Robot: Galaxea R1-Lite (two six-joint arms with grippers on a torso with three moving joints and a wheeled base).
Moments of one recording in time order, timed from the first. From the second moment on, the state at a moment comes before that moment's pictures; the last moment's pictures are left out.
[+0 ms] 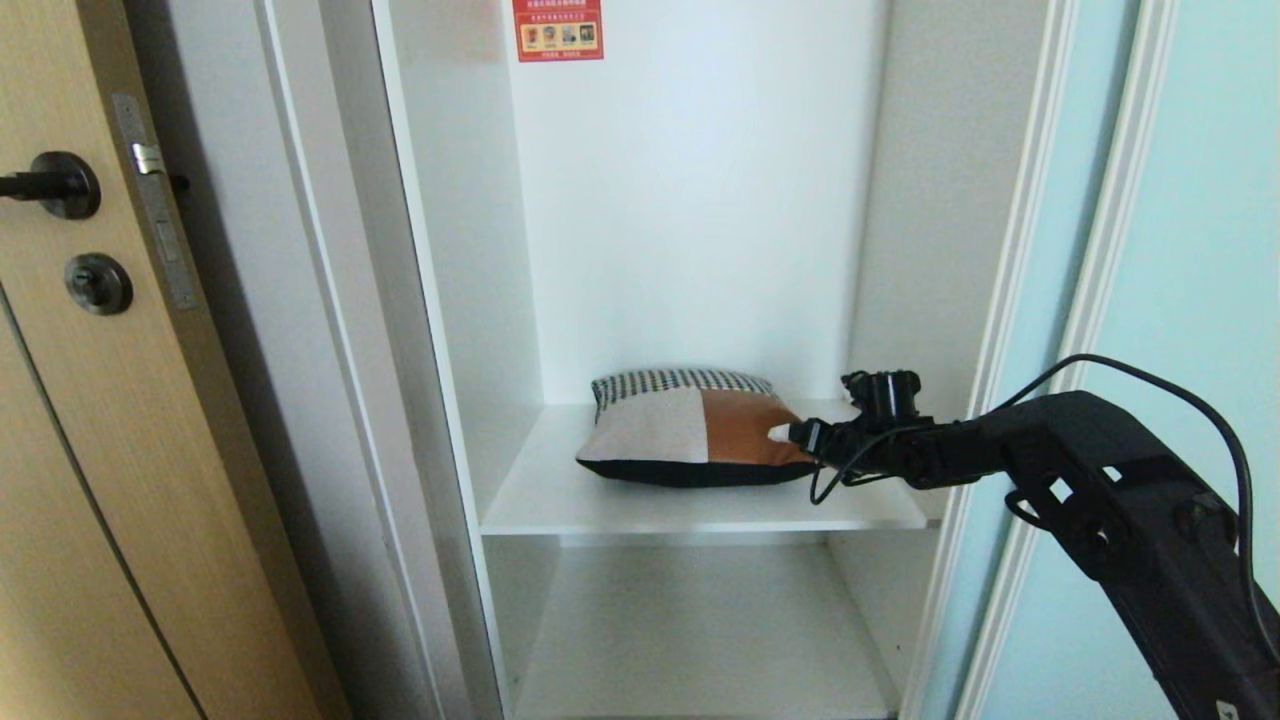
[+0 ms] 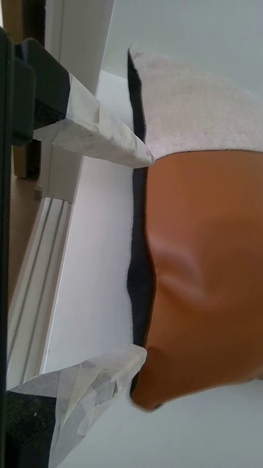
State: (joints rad) left arm 0.01 0.00 0.00 -0.01 0.00 -0.02; right arm 0.12 2.71 -1.92 -0.27 0.30 0.53
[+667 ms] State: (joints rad) left arm 0.01 0.00 0.00 -0.01 0.00 -0.02; right arm 0.10 2.75 -1.94 -0.26 0.28 0.53
